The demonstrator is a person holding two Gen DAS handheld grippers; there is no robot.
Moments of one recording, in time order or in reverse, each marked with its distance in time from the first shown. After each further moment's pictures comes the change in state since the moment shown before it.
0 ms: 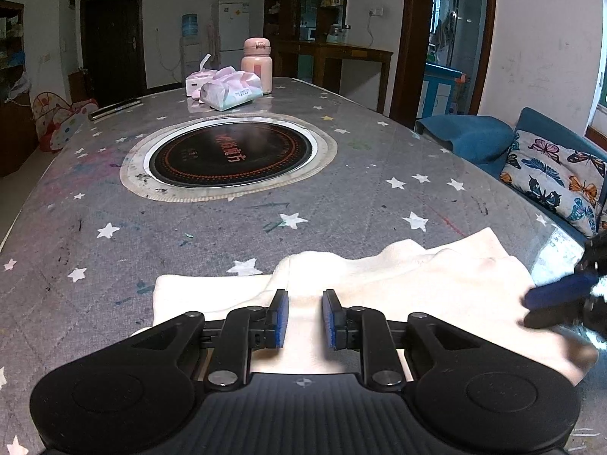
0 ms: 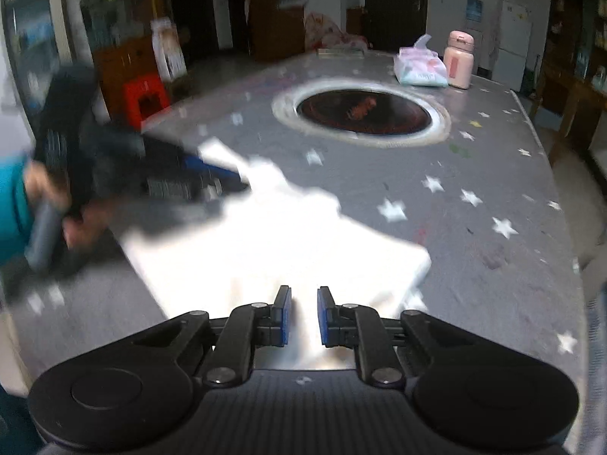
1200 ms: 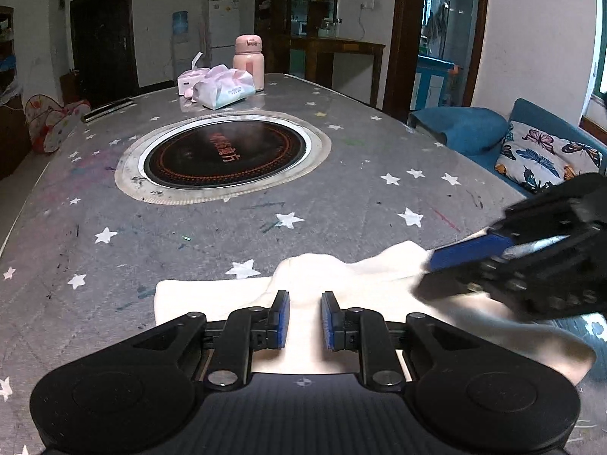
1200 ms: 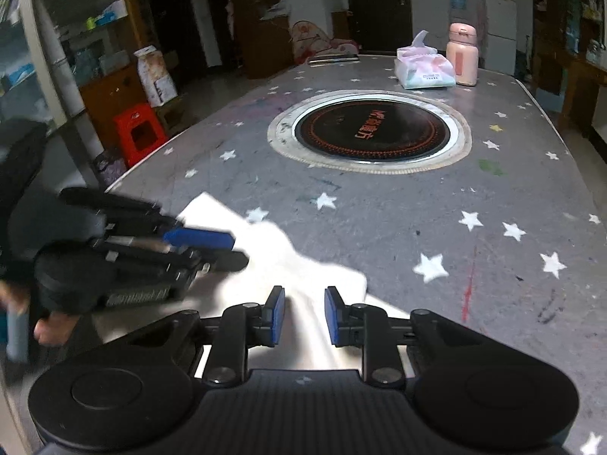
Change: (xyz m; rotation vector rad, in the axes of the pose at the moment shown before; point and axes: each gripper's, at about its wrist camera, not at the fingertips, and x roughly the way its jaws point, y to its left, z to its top) left arm -0.003 0.001 0.002 0.030 0.018 -0.014; right arm 0.052 0.000 0.051 0.119 -0.044 0.055
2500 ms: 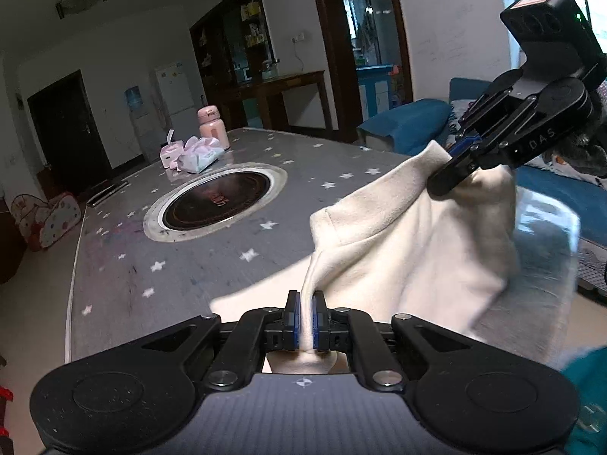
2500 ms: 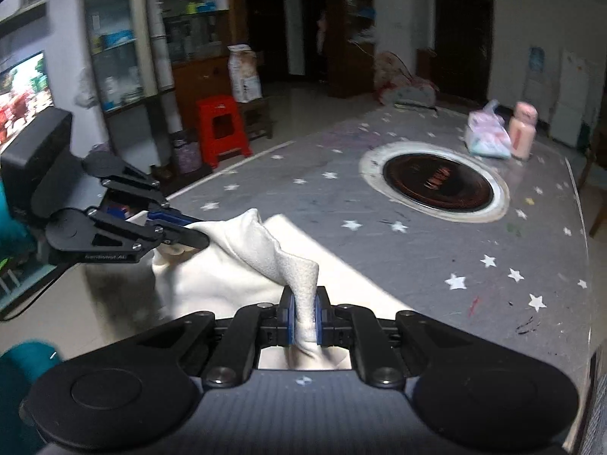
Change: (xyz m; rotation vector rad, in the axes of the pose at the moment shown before) left arm -0.136 -0.014 -0.045 0.273 -0.111 -0.002; right arm -0.120 0.046 -0.011 -0.239 -0.060 0.137
